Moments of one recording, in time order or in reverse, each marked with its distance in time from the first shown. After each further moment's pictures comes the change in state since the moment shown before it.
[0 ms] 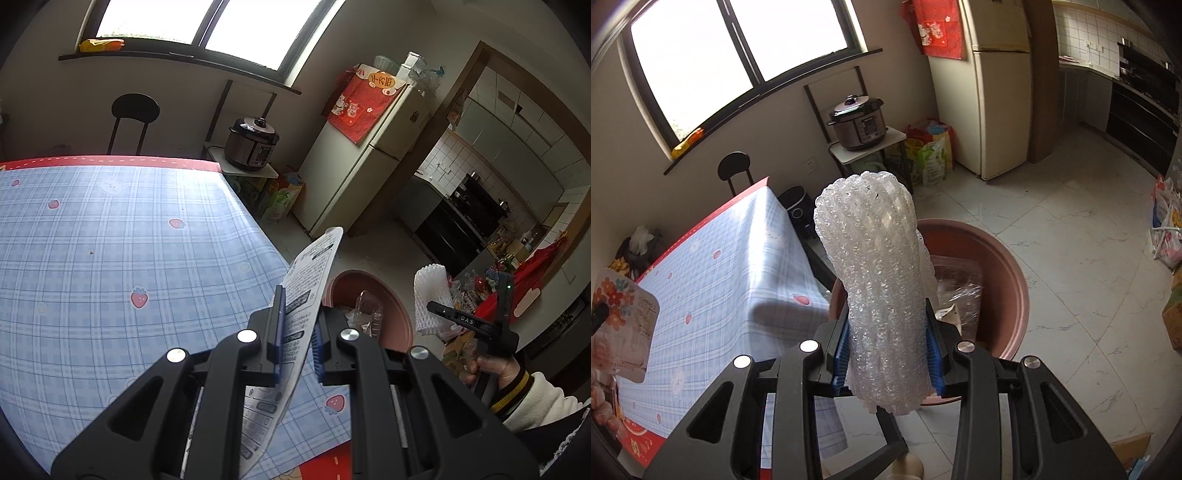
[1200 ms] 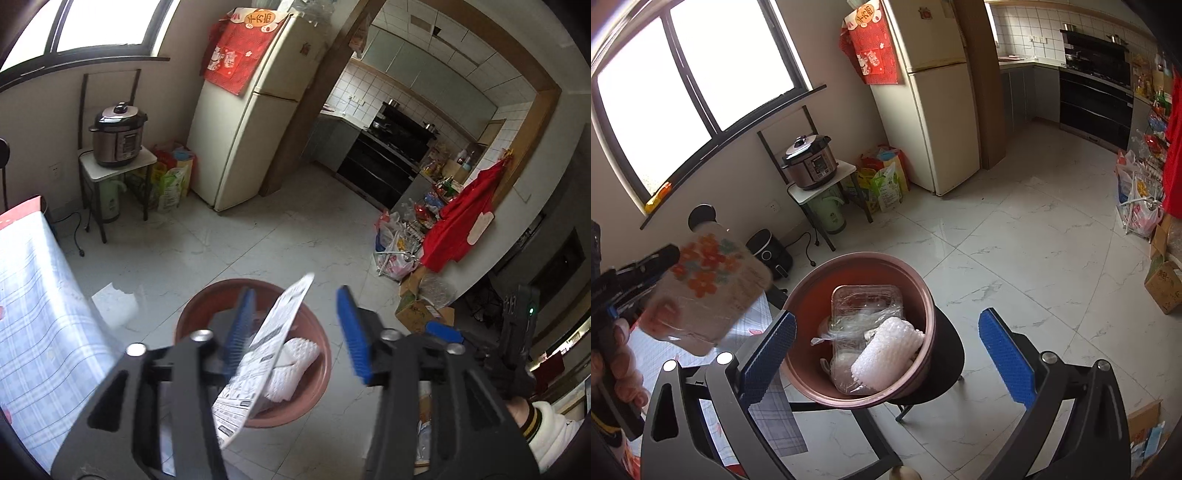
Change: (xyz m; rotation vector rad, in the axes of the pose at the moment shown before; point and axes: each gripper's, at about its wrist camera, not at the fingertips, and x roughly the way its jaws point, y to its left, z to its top) left arm 0.183 -0.209 0.040 0.282 0.178 -0.305; right arm -0.065 -0.083 -0.002 0.145 -0.114 -0.091
